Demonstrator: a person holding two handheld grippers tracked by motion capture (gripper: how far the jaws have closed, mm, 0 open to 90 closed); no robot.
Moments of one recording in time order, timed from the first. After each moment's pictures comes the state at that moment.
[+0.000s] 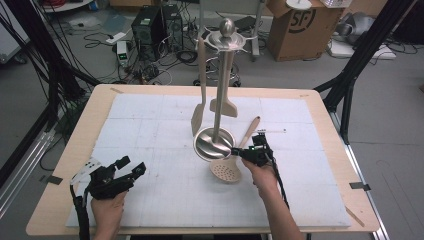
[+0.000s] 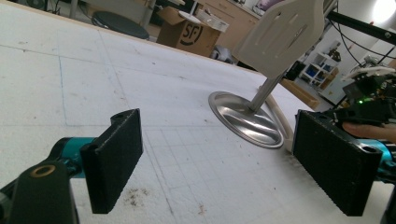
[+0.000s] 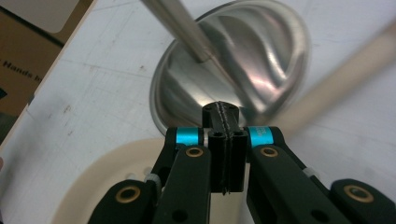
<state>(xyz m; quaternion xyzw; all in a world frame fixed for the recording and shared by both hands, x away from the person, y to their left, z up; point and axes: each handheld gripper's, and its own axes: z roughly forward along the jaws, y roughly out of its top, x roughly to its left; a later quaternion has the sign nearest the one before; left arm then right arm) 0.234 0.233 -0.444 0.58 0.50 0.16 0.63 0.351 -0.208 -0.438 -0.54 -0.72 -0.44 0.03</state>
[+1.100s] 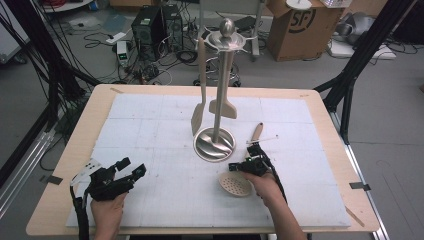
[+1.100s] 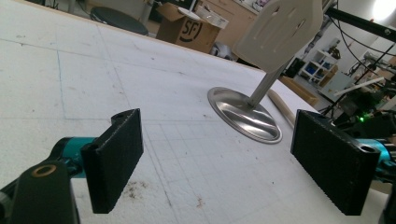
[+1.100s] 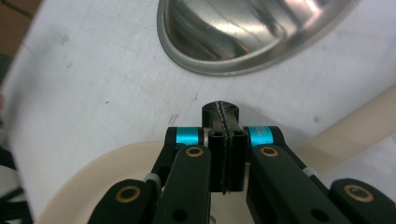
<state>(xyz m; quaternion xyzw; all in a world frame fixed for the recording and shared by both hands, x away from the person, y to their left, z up) 0.231 0.233 -0.446 0.58 0.50 0.15 0.62 0.334 -0.208 -0.455 -0.51 -0.76 -0.38 0.10</state>
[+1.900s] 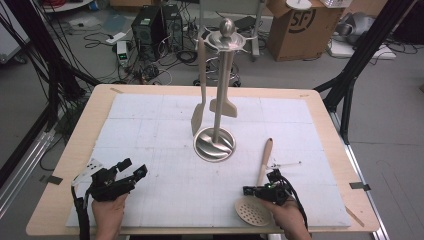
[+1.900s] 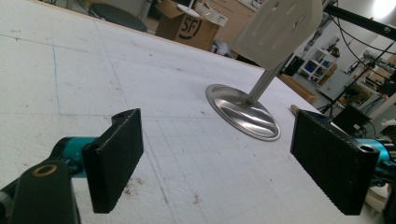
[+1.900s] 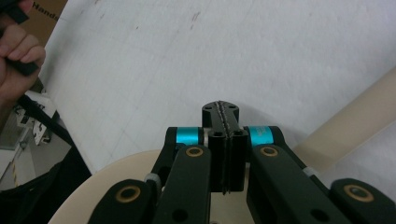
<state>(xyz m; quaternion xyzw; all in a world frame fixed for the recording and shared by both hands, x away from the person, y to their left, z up) 0.230 0.230 -0.447 0.59 0.50 0.15 0.62 0.255 -0.253 -0.458 -0.50 -0.76 -0.41 0.10</state>
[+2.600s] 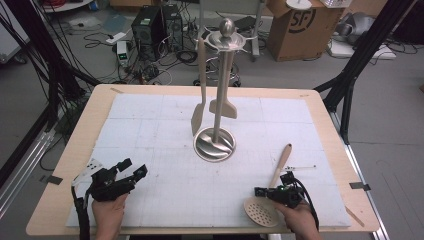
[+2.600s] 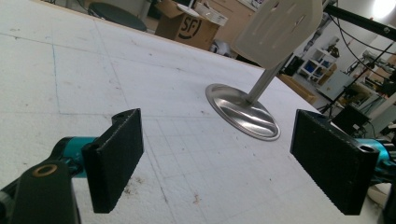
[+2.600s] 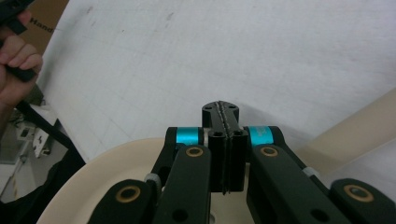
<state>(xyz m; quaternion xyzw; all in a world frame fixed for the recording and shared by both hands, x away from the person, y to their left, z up) 0.230 0.230 -0.447 0.59 0.50 0.15 0.62 0.248 -0.286 -0.459 -0.52 -0.74 -0.42 0.10</state>
